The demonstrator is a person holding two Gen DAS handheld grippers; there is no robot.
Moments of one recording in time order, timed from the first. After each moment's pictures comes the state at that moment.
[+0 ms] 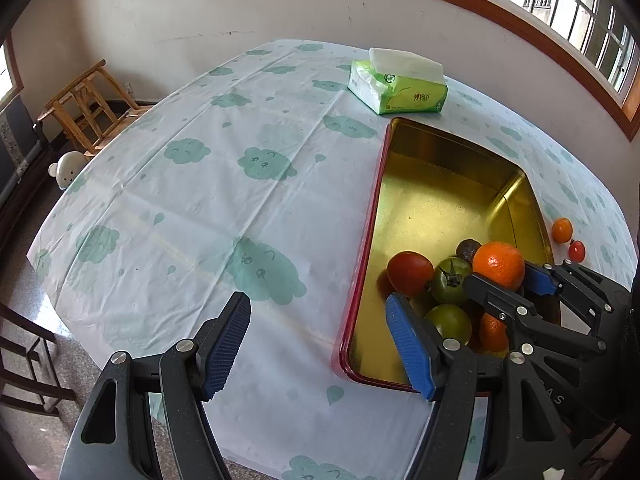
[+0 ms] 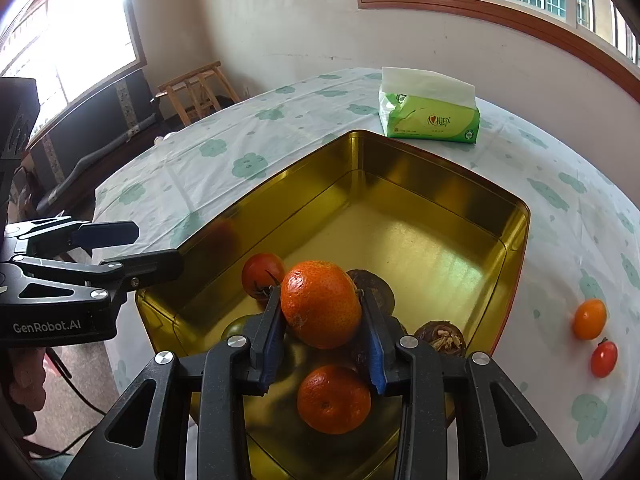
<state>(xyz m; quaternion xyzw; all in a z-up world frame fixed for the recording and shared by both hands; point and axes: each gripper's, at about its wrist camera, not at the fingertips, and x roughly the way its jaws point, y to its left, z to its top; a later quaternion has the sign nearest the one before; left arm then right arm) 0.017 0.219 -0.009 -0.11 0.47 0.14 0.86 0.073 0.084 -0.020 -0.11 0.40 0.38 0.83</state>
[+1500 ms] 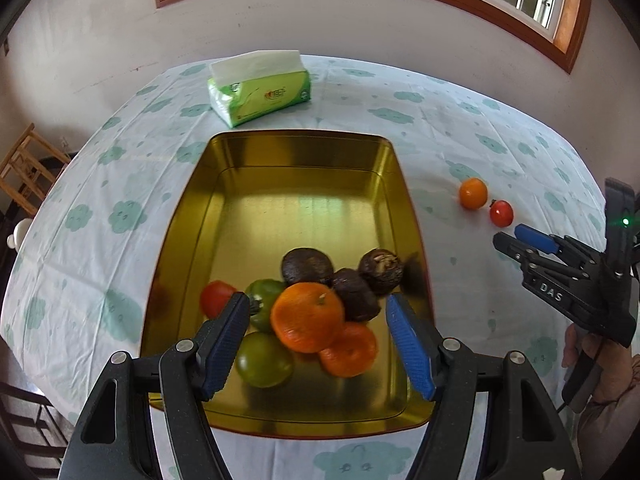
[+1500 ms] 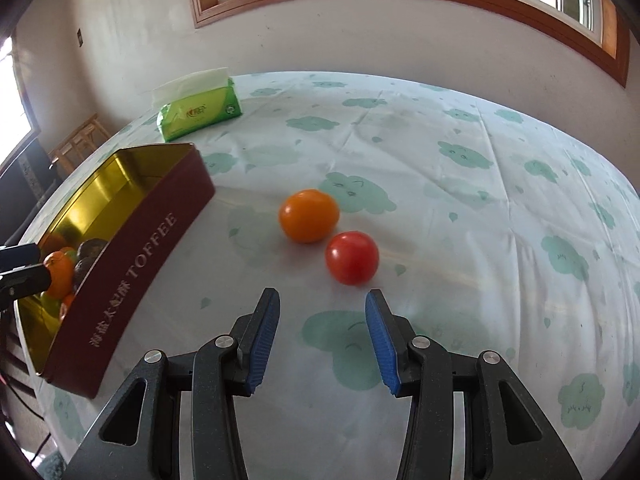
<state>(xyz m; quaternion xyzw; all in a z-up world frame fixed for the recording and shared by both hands) 0.067 0.100 0.000 -0.03 0.48 0.02 0.88 0.141 -0.120 -0.047 -0.03 0.43 0.19 0.88</state>
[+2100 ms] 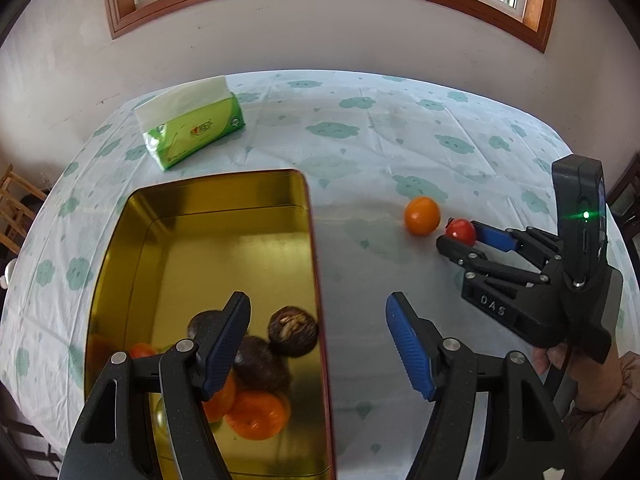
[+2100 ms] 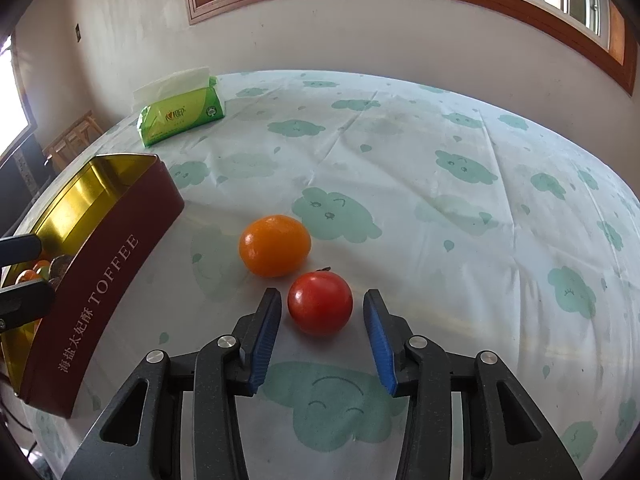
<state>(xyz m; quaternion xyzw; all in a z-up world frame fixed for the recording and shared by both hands) 0.114 0.035 0.001 0.00 0.47 -0.02 0.88 0.169 -0.119 -0.056 -0.05 0.43 0.19 0.88</state>
